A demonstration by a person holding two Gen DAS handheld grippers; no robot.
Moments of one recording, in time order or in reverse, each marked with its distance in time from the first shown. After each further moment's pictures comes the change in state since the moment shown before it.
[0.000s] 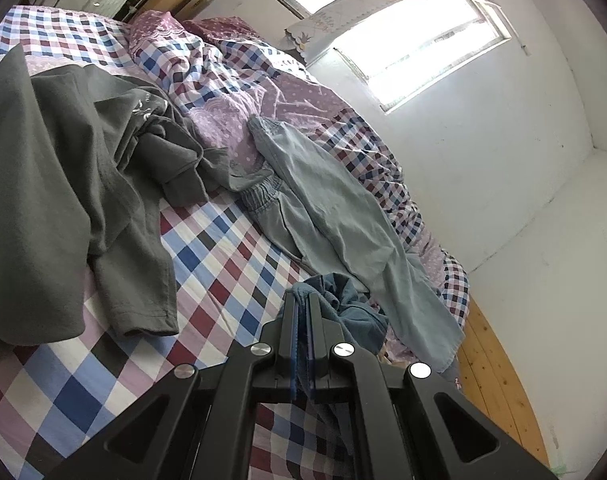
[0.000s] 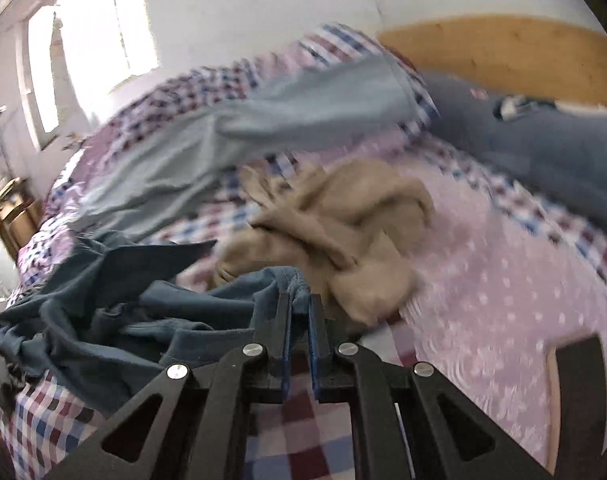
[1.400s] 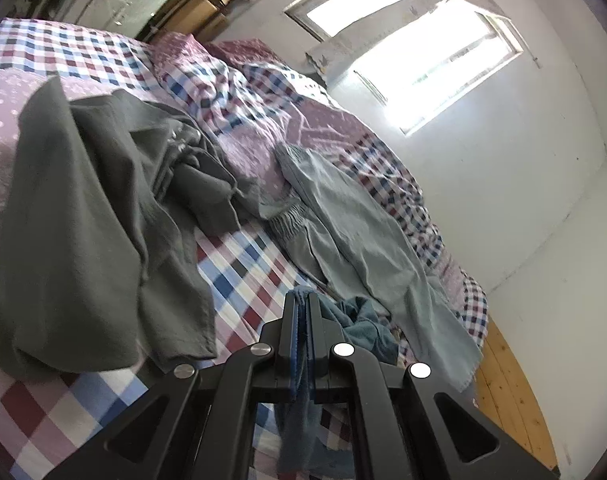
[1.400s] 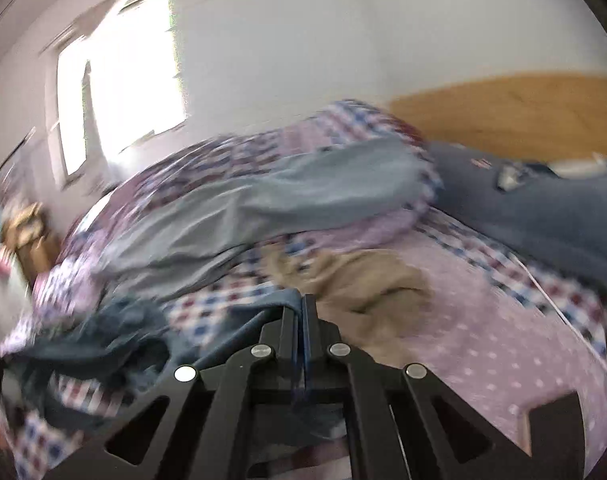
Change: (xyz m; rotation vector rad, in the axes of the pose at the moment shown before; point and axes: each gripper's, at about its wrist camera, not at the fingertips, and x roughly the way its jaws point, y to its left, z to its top) left arm -0.021 0.012 0.014 -0.011 -0.096 0.094; right arm -0.058 -0.016 0.034 0.029 -0.256 0.049
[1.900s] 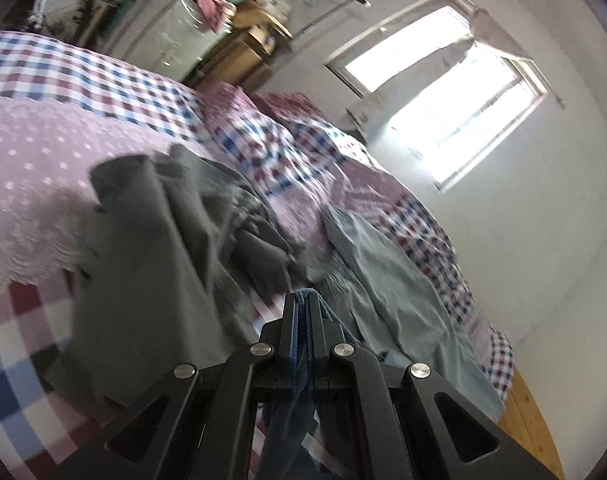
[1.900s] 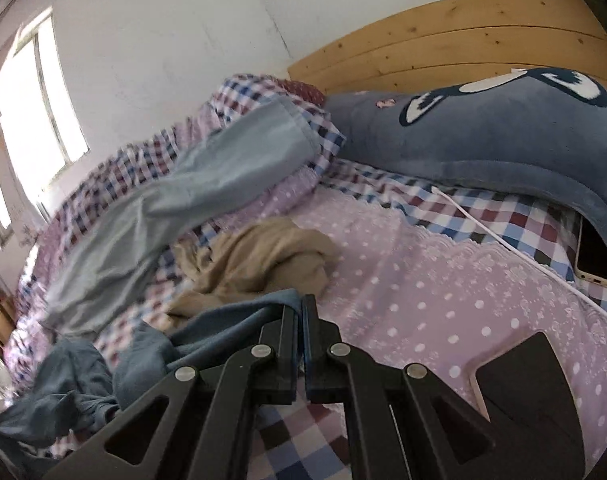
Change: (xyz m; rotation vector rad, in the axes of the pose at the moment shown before) left arm -0.036 0.024 0.022 -0.061 -0.192 0.131; right arm 0.013 -0.071 -0.012 0.206 0.106 -0.212
